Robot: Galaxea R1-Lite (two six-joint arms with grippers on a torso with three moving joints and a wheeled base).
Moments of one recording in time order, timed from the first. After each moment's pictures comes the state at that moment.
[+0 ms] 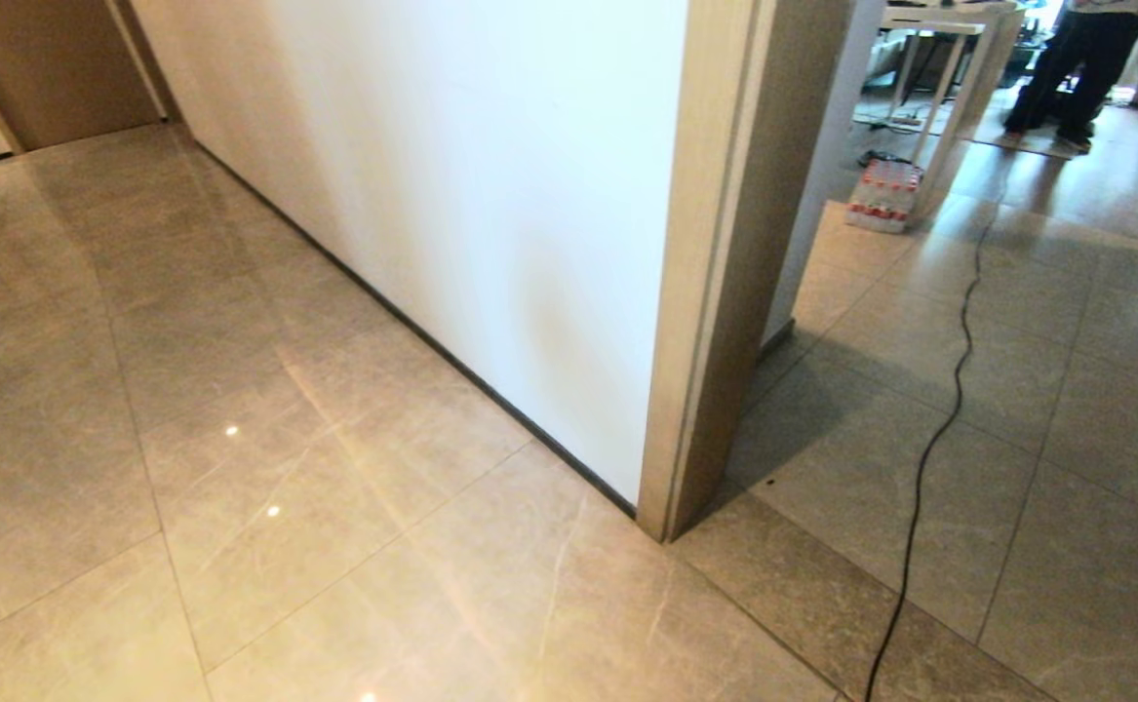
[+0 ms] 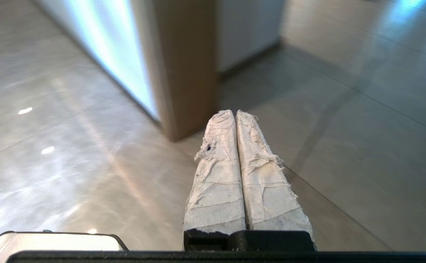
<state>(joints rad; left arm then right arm) 0.00 0.00 0.00 -0.02 0.00 0.01 0.00 0.00 0.00 0.00 0.00 -0.04</state>
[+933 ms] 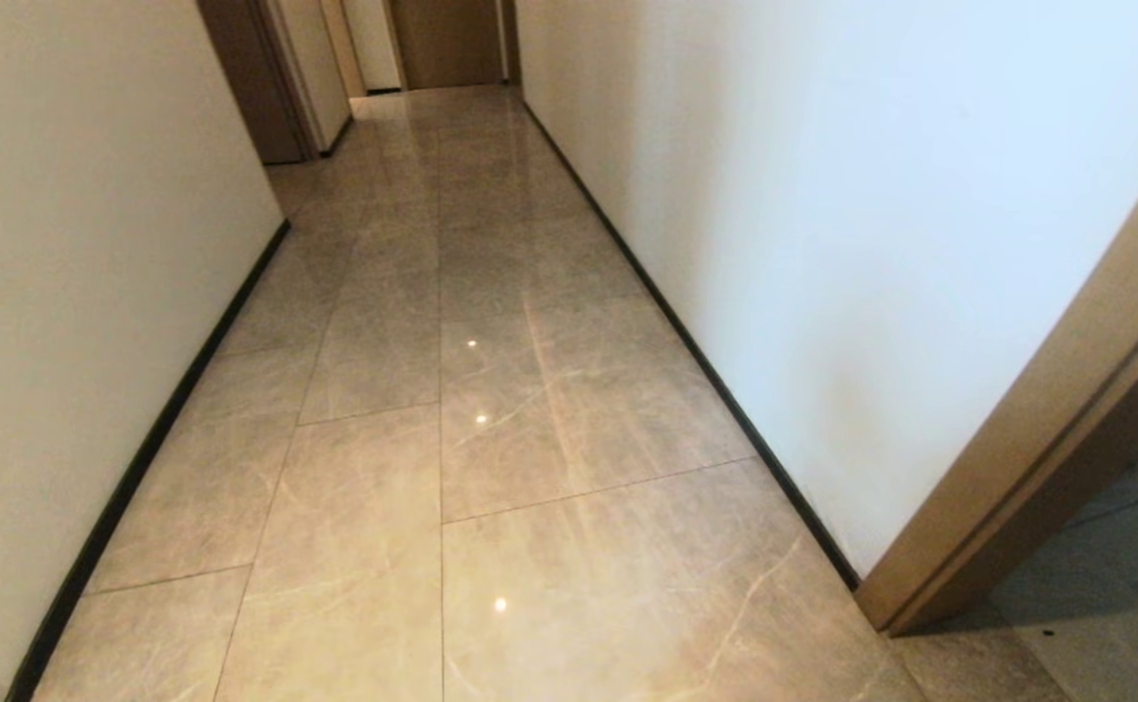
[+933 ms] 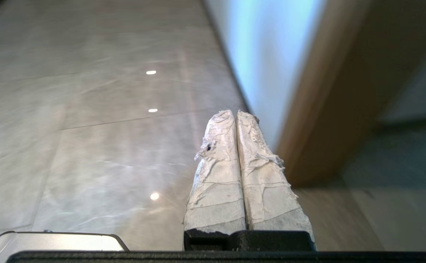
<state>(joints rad) 0.00 0.00 0.00 -0.02 0.00 0.01 0.00 0.00 0.00 0.00 0.00 -0.04</state>
